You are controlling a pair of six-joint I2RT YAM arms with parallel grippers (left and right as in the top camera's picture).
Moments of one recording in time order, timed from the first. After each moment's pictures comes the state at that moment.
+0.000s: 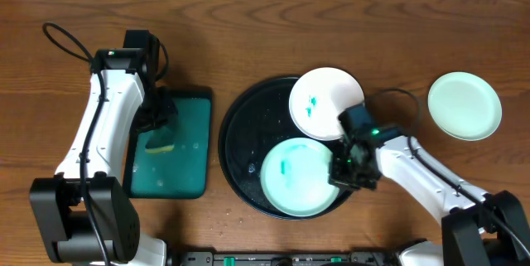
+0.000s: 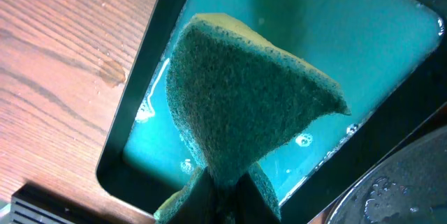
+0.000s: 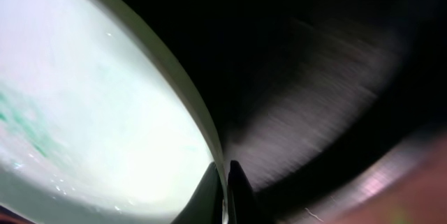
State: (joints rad) left arm 0.01 1.68 1.34 -1.24 -0.11 -0.46; right arm 0.41 1.52 0.76 -0.81 -0.24 0.58
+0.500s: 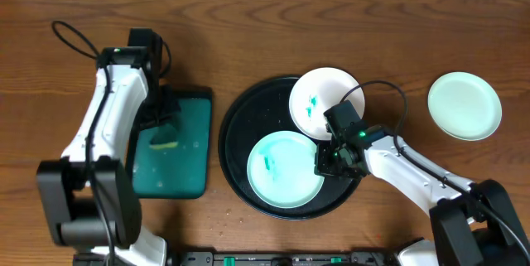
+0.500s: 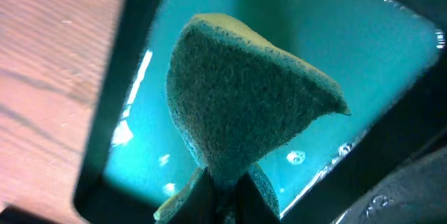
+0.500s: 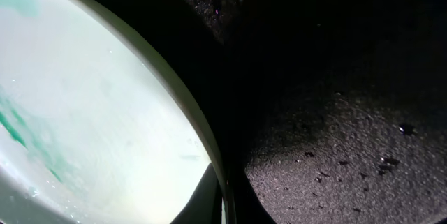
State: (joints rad) left arm 0.01 1.77 1.34 -1.18 -0.08 -0.43; right arm 0.46 1.58 0.76 -0.61 -0.25 0.62
